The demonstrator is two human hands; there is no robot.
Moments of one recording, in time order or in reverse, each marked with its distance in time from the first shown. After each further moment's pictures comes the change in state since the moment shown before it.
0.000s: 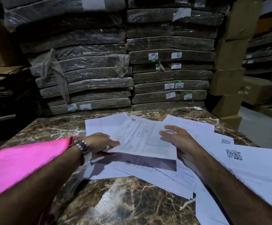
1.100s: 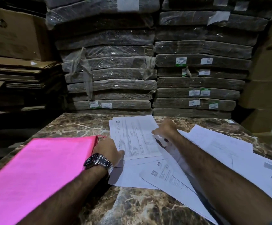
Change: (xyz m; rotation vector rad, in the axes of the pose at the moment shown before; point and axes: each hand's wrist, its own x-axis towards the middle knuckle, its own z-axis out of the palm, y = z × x) left_hand 0.018 -0.051 -0.021 0.682 0.559 0.021; right_hand 0.089 -0.030 0.134 -0.958 0.125 -0.114
